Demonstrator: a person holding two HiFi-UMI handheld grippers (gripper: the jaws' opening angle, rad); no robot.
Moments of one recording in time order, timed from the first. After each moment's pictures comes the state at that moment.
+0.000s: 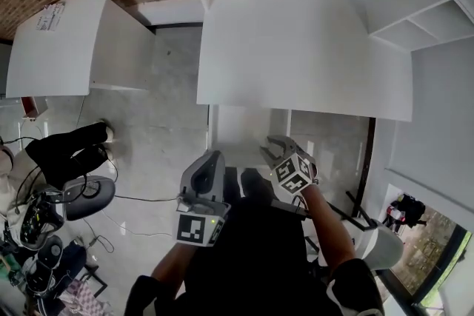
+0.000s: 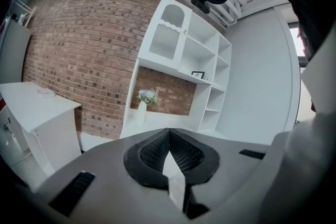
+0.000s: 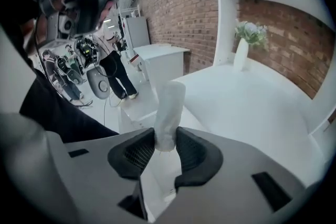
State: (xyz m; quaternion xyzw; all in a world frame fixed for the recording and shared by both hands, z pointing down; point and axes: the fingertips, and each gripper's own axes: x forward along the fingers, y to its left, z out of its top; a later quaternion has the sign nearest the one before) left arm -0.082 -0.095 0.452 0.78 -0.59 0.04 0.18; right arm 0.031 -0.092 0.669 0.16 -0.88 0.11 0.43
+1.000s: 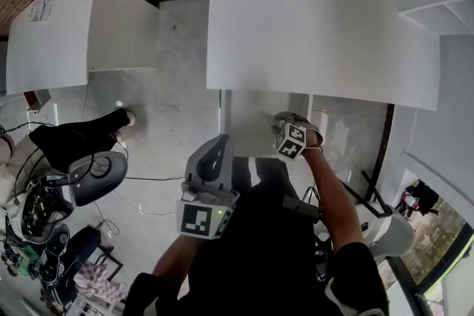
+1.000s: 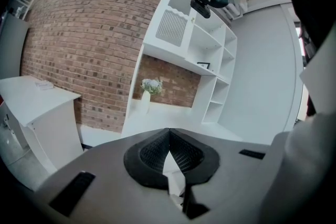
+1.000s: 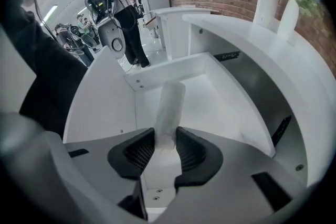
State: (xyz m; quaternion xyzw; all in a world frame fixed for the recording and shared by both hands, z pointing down) left arm -0.094 -0.119 0.507 0.78 -0.59 0.06 0.21; right arm 0.034 -0.071 0.862 0.02 -0.82 0.09 0.56
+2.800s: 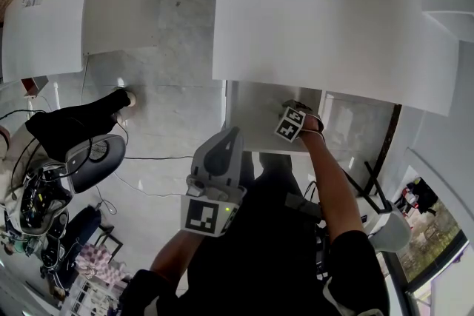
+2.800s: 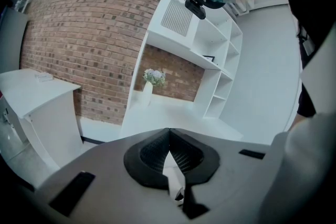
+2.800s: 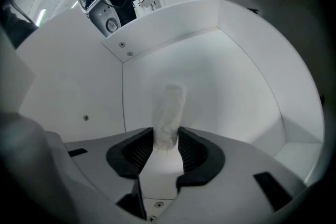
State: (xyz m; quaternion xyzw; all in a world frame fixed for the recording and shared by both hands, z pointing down) left arm -0.098 -0.145 0.540 0.76 -0.59 0.07 0.27; right arm 0.044 -0.061 0.964 -0.02 -0.76 0.14 0.64
